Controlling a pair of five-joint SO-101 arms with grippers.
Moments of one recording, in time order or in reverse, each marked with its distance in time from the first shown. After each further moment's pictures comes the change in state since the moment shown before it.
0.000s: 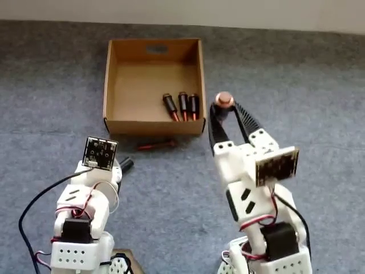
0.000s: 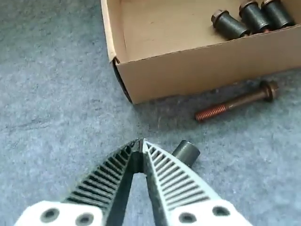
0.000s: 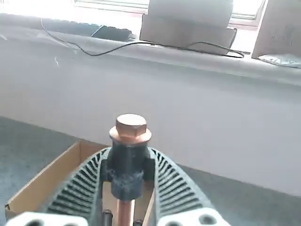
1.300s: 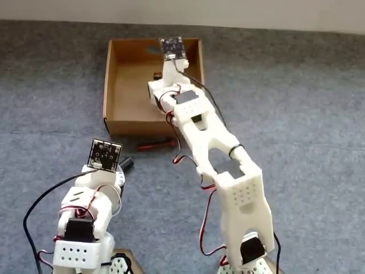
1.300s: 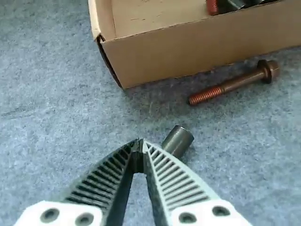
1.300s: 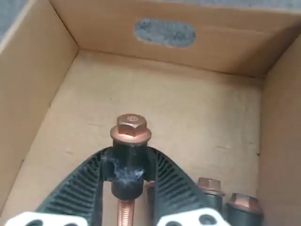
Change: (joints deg) left arm 1.4 -0.4 3.6 -0.1 0.1; right arm -8.1 118.0 -74.5 0.3 -15.3
